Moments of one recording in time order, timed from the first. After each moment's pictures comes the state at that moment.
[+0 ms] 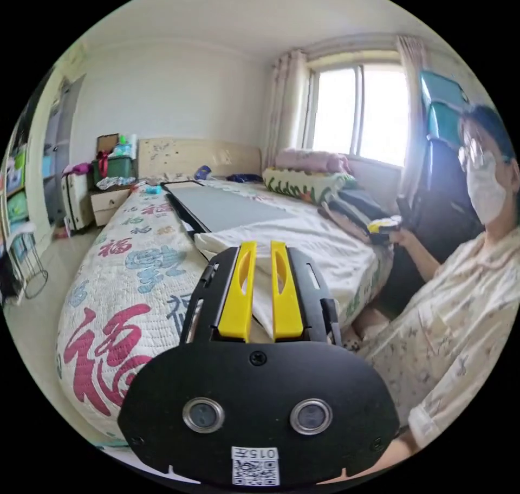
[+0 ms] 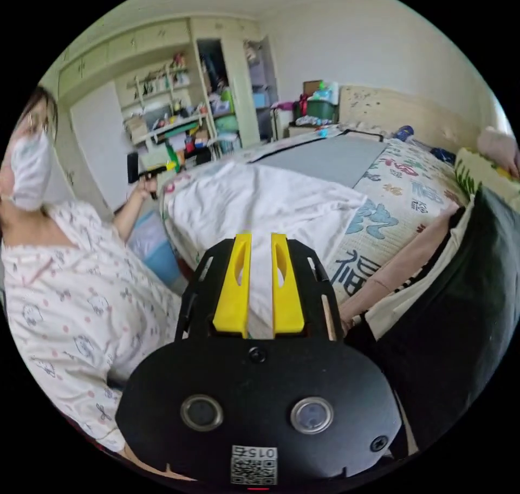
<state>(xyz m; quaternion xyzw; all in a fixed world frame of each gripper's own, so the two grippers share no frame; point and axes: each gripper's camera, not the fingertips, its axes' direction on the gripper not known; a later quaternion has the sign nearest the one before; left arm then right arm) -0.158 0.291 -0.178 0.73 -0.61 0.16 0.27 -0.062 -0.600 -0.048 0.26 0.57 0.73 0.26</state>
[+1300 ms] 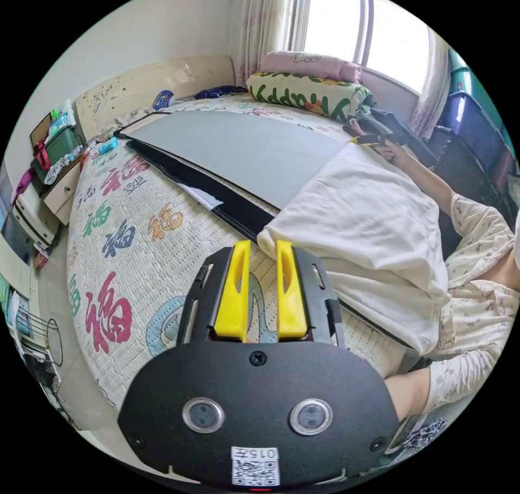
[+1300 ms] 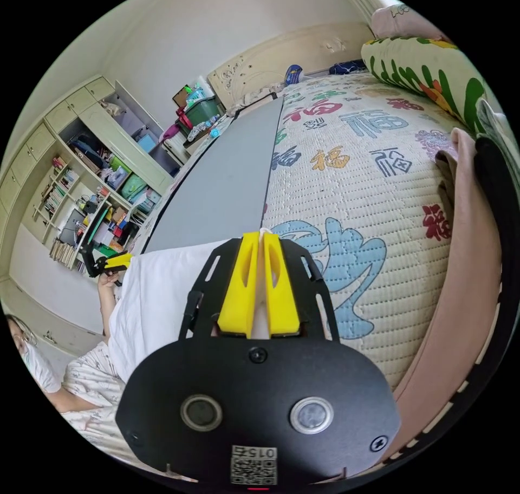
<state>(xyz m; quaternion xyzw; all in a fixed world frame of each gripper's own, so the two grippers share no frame) -0.180 0.208 -0.457 0.60 -0.65 0.06 0.46 -0.166 -0.252 -0.125 0.38 0.48 0.79 -0.03</state>
